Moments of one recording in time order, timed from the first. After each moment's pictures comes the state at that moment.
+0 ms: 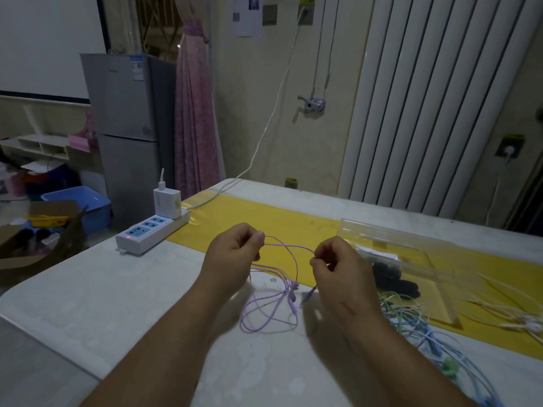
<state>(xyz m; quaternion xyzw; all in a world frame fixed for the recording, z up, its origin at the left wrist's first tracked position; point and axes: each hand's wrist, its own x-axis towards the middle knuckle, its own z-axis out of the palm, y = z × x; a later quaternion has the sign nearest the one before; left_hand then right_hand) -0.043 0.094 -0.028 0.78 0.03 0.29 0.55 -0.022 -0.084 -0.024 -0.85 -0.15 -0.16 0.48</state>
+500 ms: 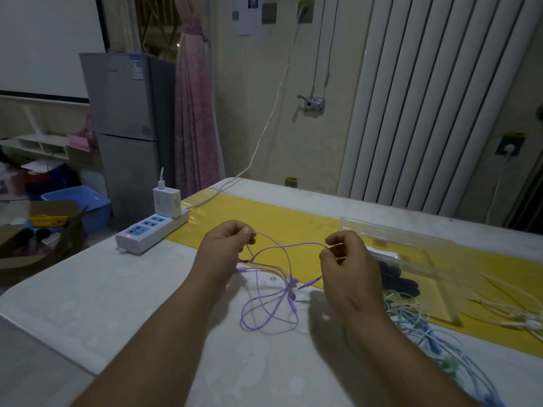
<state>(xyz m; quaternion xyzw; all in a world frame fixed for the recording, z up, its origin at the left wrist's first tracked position) -0.040 0.103 -0.025 0.71 0.08 0.25 0.66 -0.021 -0.086 -0.023 -0.82 -0.11 -0.18 0.53</state>
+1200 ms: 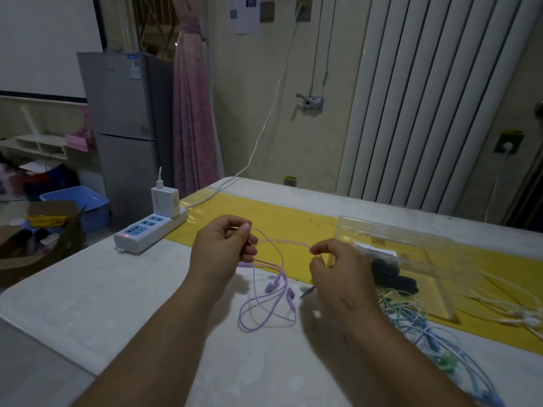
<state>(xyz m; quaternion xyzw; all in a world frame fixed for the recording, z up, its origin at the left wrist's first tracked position) -0.042 0.098 -0.024 0.66 0.07 0.29 0.69 -0.022 -0.084 -0.024 -0.86 -0.13 -0.16 0.47</state>
